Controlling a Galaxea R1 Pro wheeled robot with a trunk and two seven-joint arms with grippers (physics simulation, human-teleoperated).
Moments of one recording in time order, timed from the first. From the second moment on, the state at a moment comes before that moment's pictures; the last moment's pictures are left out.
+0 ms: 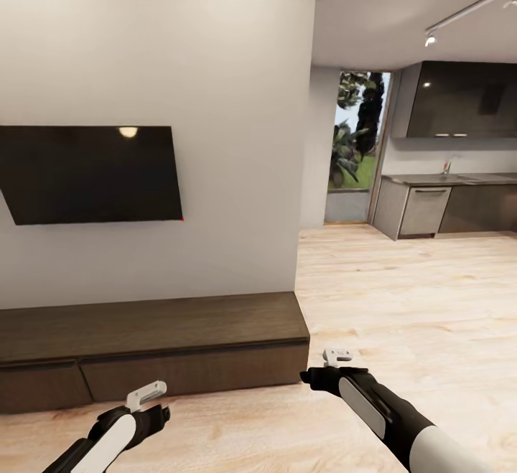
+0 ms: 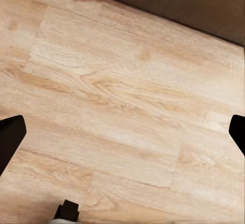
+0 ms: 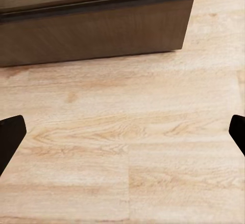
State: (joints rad) left arm -0.29 0.31 -0.51 -1.11 1.16 0.46 0.68; right arm -0.58 -0.16 0.68 -0.74 -0.83 0.43 -0.18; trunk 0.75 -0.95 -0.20
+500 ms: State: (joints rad) left arm -0.30 0.29 -0.51 -1.03 1.14 0.46 0.61; right arm -0.58 -0.16 0.68 -0.74 -0.83 0.43 -0.18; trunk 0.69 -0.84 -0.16
